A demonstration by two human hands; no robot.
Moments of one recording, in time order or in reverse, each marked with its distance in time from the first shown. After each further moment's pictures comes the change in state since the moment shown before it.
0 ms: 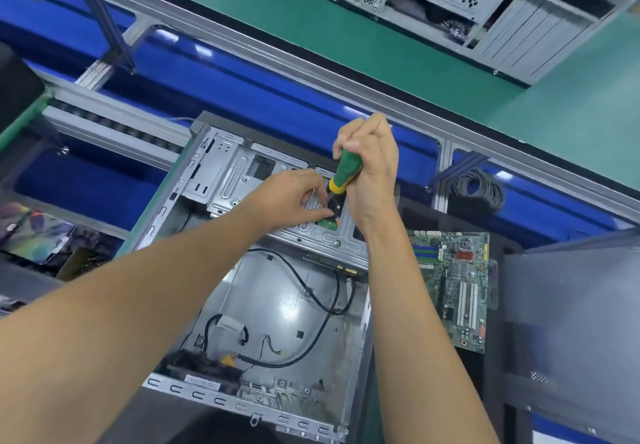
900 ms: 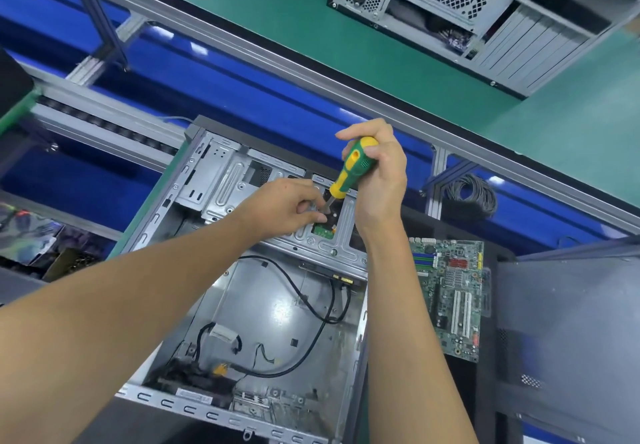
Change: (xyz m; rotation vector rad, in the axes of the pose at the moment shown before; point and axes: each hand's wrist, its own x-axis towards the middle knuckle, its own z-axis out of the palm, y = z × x) left_hand 0.000 0.002 -0.005 -0.083 -0.030 -0.026; right_hand 0.000 -0.016 0.001 -0.303 0.106 -0.023
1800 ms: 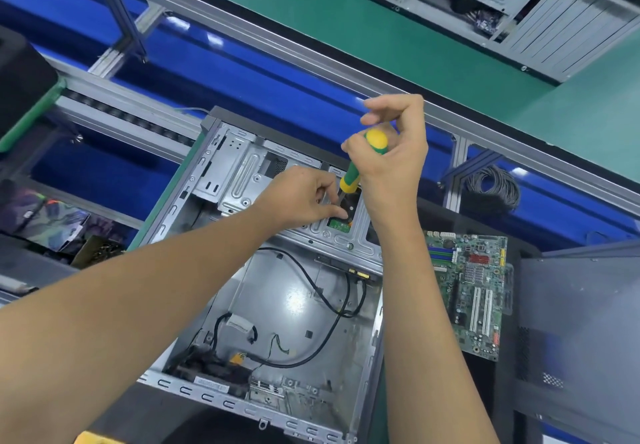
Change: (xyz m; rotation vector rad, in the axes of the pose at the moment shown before) left_hand 0.005 0.002 0.006 -0.077 0.038 -0.214; right_hand -0.004 -0.007 0.012 -0.182 0.028 -0.169
